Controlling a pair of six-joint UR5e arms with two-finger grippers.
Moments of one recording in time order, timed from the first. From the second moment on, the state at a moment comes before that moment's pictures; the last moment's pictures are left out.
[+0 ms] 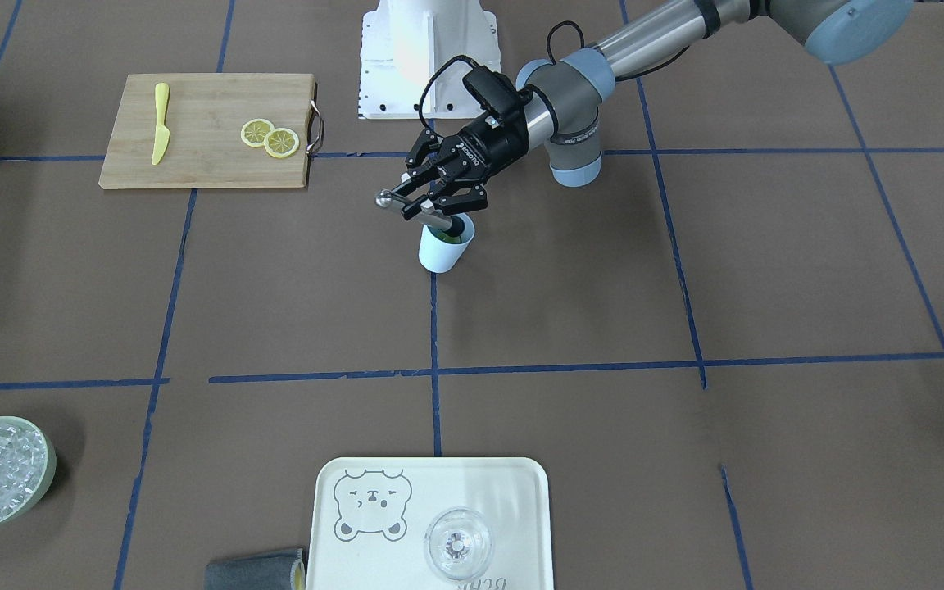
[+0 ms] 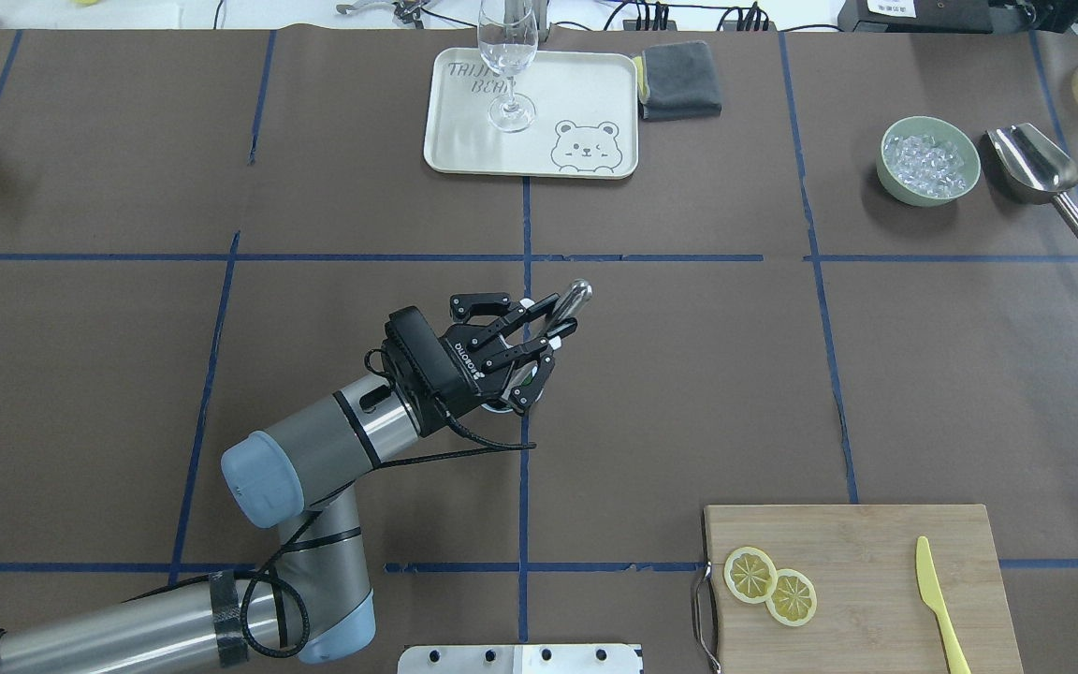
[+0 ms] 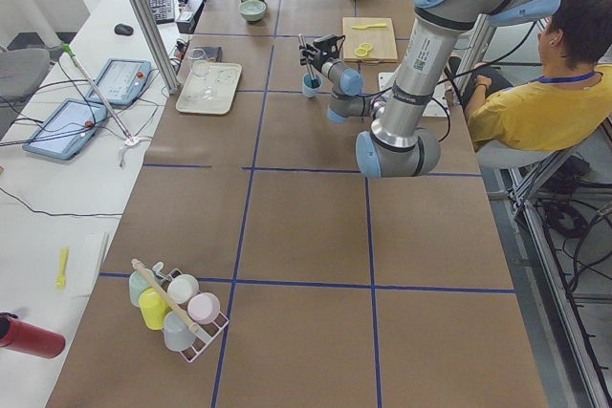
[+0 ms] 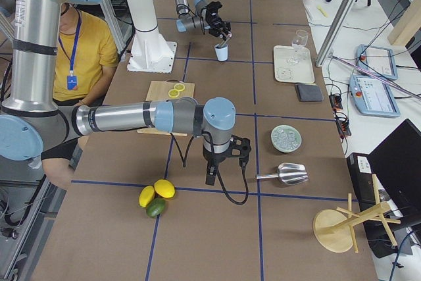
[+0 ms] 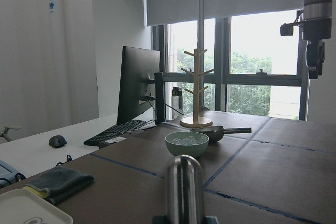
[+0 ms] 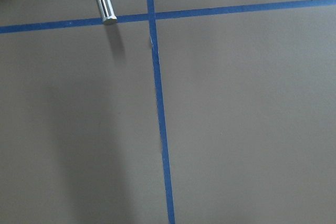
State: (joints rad) left arm -0.31 -2.21 -1.31 -3.33 -1.24 -0.24; right arm 1.57 -1.75 1.90 -1.77 2.28 0.08
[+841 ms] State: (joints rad) left arm -0.40 -2.20 -1.50 -3.23 -1.25 -0.29; right arm 1.57 -1.75 1.90 -1.77 2.28 0.08
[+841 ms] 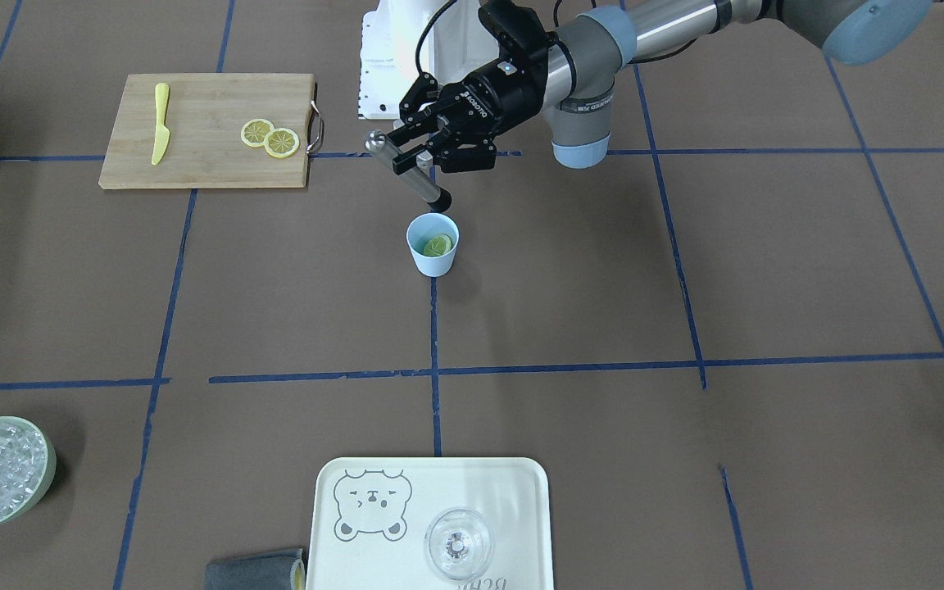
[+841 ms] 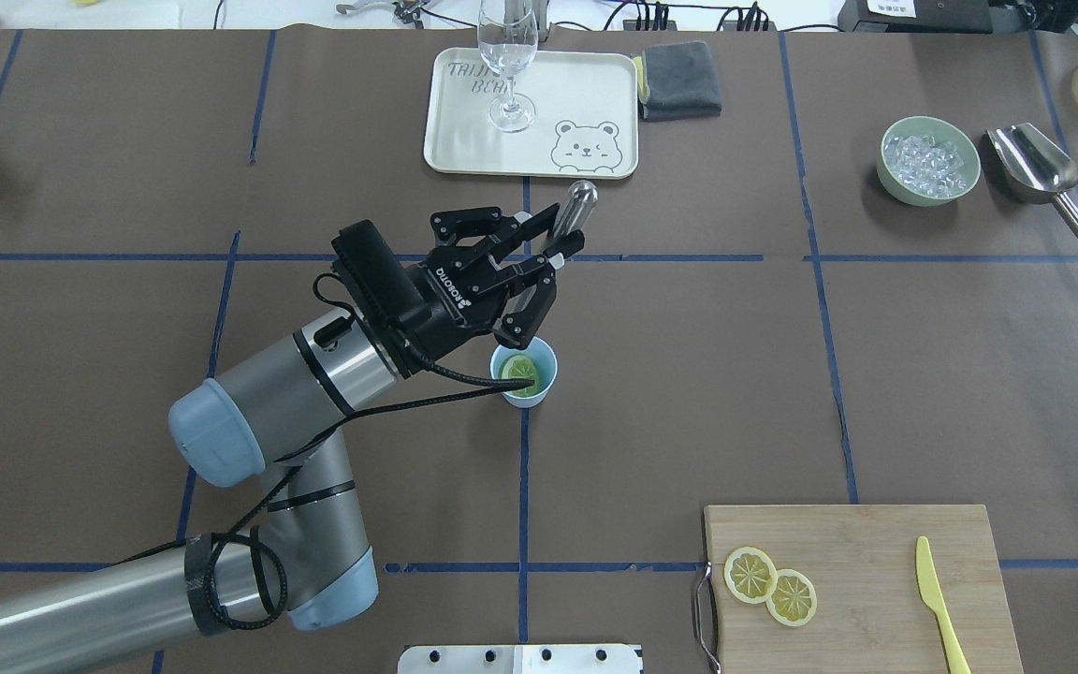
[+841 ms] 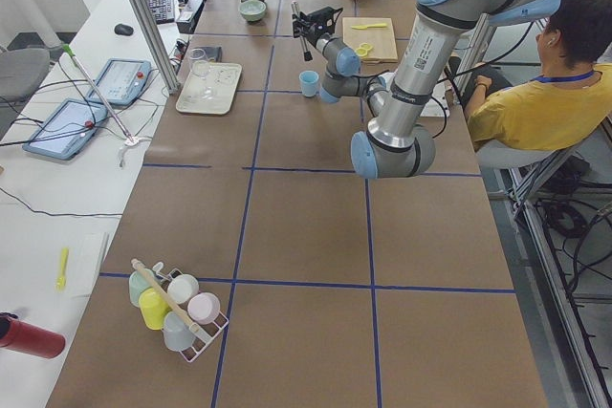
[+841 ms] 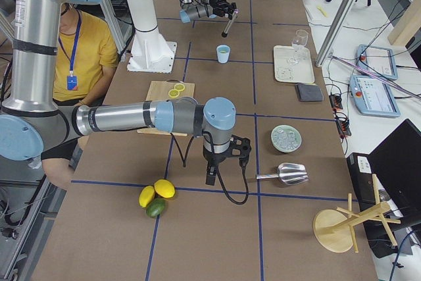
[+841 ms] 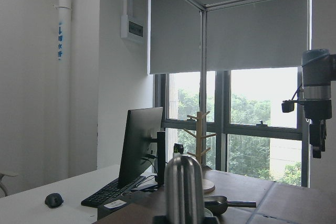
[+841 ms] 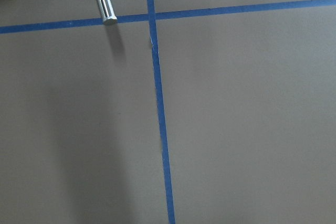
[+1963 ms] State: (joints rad) left arm -0.70 -2.04 -1.82 -2.06 -1.63 -0.34; right arm 1.57 -1.75 1.89 -1.77 2.28 0.08
